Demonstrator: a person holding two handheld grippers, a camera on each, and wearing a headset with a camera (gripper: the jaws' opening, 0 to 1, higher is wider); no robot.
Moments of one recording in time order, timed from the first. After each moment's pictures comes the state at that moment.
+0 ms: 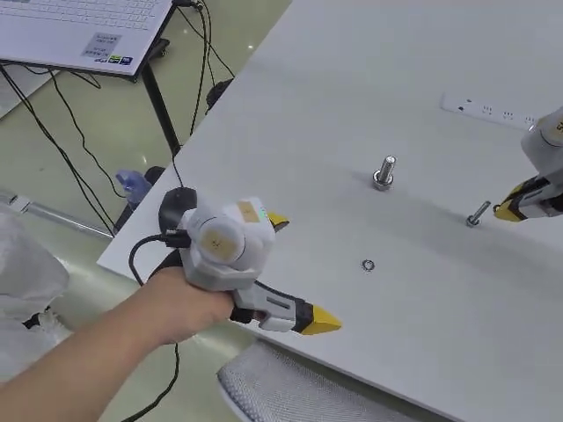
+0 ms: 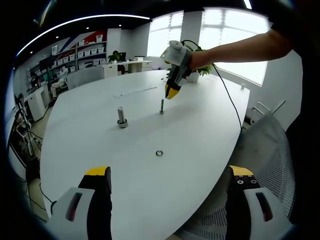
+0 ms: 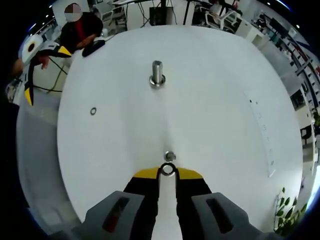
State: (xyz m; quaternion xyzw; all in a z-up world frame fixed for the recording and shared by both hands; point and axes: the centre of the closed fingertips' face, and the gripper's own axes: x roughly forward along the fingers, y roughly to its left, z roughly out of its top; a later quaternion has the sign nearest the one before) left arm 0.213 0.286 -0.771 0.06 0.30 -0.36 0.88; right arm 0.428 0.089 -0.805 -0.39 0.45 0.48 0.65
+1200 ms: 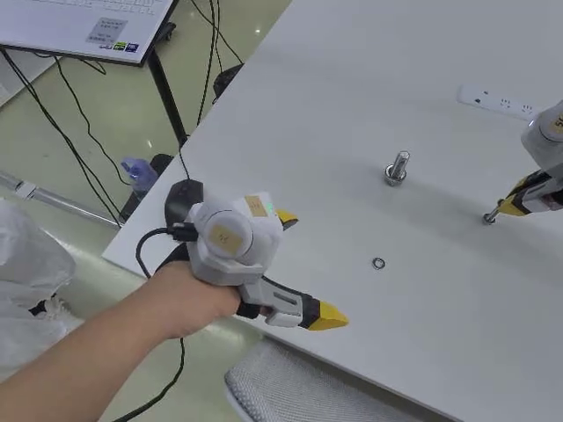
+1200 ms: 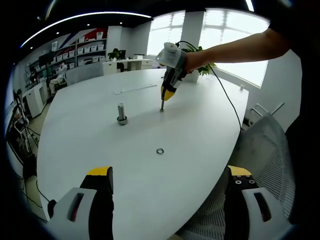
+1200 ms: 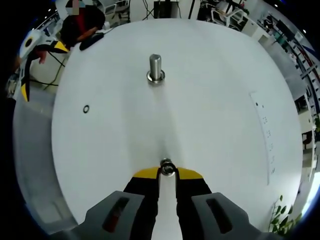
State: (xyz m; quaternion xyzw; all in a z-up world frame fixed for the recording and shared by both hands) left arm 0.216 0.291 -0.778 0.04 0.31 -0.37 0.88; right arm 0.438 0.099 -0.826 -0.41 0.46 0.49 0.62
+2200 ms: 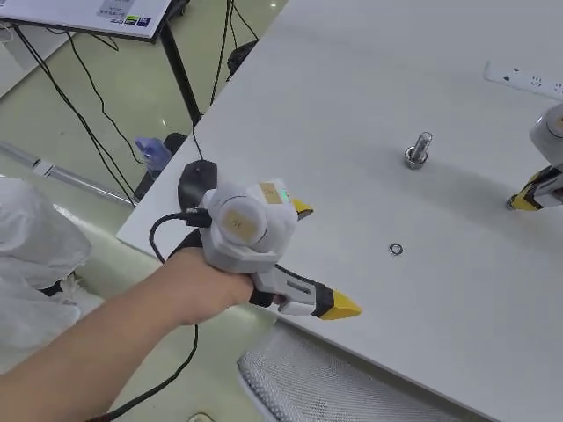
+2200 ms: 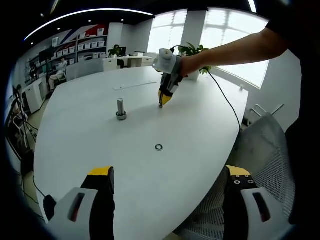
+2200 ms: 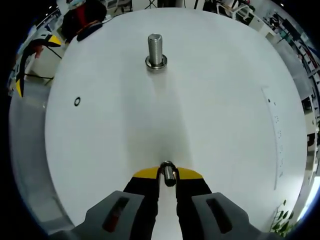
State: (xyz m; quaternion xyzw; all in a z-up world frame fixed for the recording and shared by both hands) left arm 0.211 0.292 -0.787 0.03 0.32 -0.37 0.87; right arm 0.441 0.102 -0.862 -0.42 0.47 0.49 0.60
